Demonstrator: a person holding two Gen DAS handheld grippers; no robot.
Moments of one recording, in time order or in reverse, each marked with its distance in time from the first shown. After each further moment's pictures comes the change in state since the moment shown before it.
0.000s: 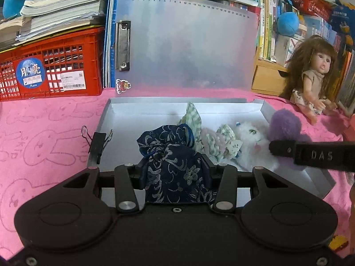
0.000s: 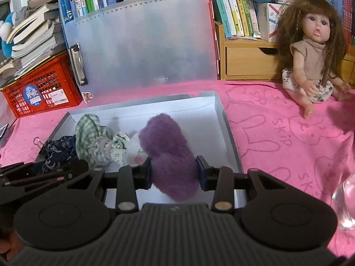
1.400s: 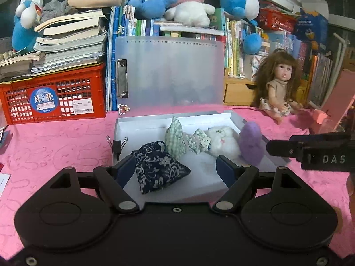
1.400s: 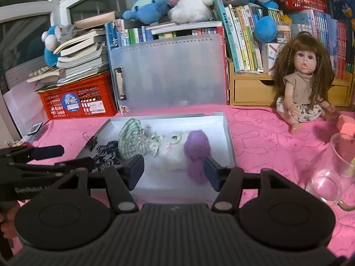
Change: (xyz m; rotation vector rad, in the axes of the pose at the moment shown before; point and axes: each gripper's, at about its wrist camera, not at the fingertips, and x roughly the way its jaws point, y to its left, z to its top) left arm -0.121 0.007 -0.024 0.085 -0.125 -0.076; right arm -0.107 0.014 -0.044 -0.082 -0.168 0.086
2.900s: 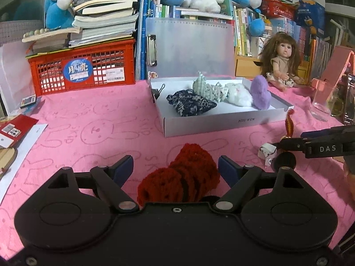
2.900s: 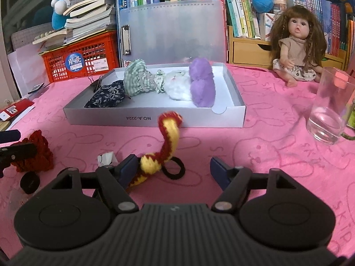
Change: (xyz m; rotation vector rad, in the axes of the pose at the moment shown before) left arm -0.079 0.045 -0.099 0.011 0.032 0.053; right arm -0.012 0.013 -0.095 -0.034 0.083 -0.029
